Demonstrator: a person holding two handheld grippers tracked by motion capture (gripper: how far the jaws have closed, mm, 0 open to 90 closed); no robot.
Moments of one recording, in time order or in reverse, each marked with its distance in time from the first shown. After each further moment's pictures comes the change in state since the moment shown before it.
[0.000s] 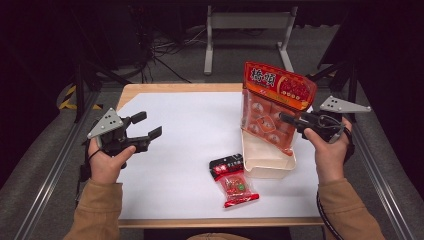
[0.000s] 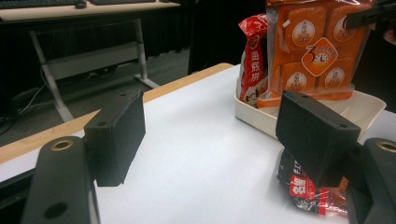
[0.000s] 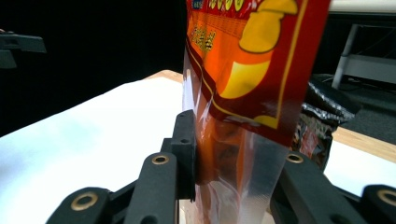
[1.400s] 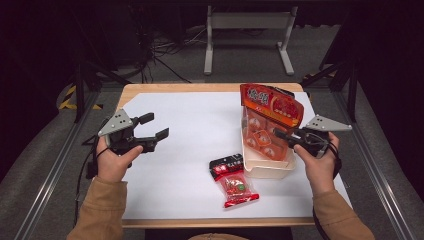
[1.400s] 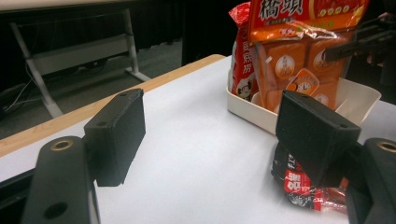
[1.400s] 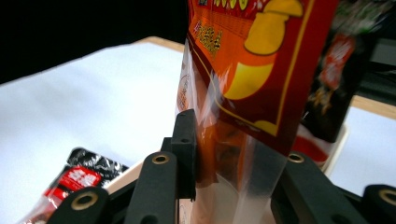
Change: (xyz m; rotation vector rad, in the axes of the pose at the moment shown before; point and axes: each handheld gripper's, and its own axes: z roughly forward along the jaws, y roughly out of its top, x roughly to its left) left arm -0.004 -0.001 0.016 0.039 -0.035 0.017; right arm 0.006 -0.055 0.019 0.075 -0.055 -0.032
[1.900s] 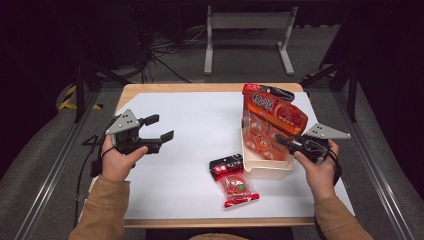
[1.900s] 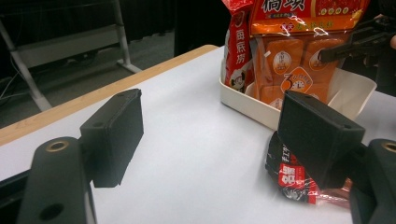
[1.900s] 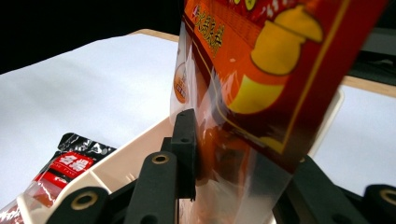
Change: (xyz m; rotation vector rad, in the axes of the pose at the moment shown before) left arm -0.002 -0.002 0.012 0.042 -0.034 0.006; right arm -0.002 -0.023 -0.004 0.008 -0.027 0.031
